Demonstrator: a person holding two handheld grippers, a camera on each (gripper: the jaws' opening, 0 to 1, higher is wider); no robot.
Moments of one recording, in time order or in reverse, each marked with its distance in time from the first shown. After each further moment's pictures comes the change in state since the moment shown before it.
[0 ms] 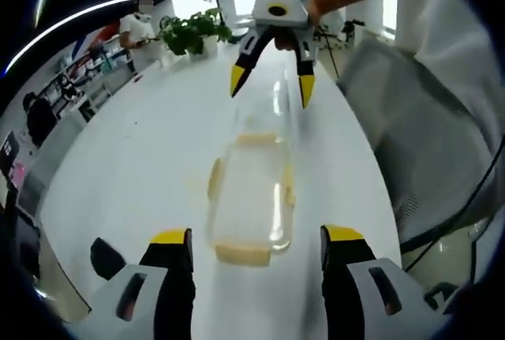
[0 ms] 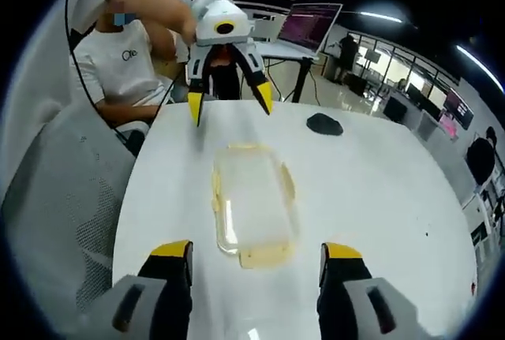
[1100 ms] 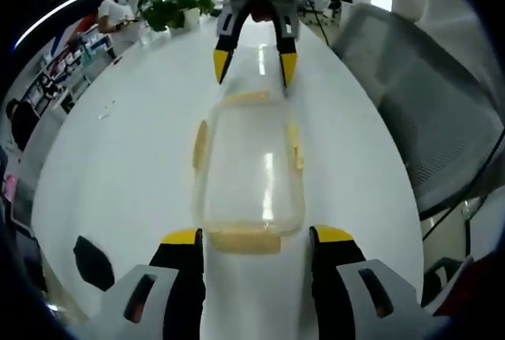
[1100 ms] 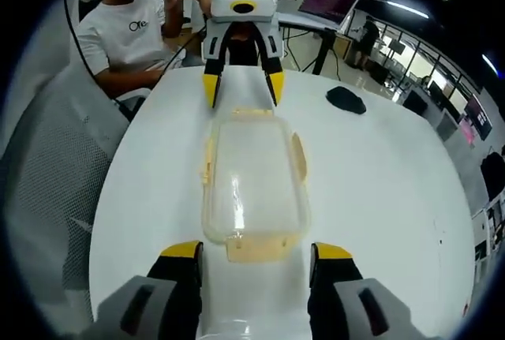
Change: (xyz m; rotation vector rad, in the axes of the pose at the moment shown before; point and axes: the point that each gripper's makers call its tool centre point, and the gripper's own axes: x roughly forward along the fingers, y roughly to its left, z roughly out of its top) left arm 0.032 0.005 -0.037 0.046 0.137 -0.076; right arm 0.035 -0.007 -0.027 -0.070 0.130 0.072
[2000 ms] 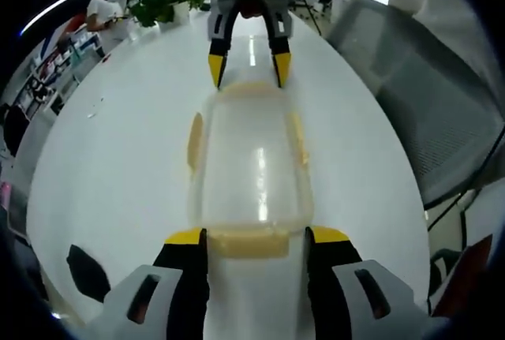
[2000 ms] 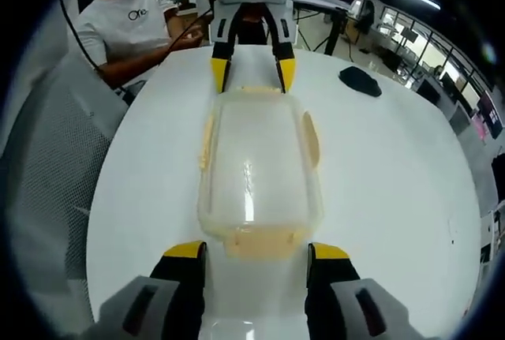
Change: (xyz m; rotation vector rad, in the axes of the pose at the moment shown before) left arm 0.013 0.007 -0.005 0.025 0.028 -0.048; right arm 0.019 0.001 -0.013 -0.012 0.099 0.078
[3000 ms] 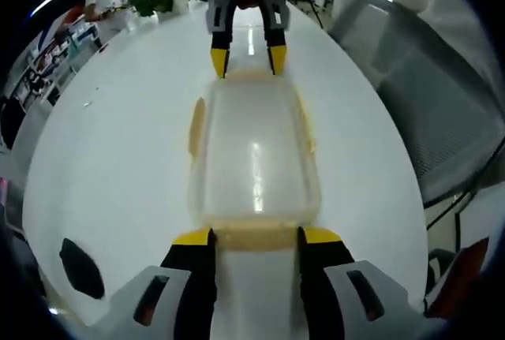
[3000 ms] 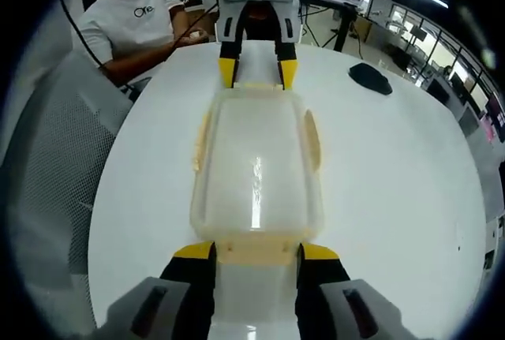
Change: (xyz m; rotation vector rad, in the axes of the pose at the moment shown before) left arm 0.006 -0.003 -0.009 -0.022 0.047 -0.020; right arm 0.005 0.002 0.000 -0.013 0.024 0.048
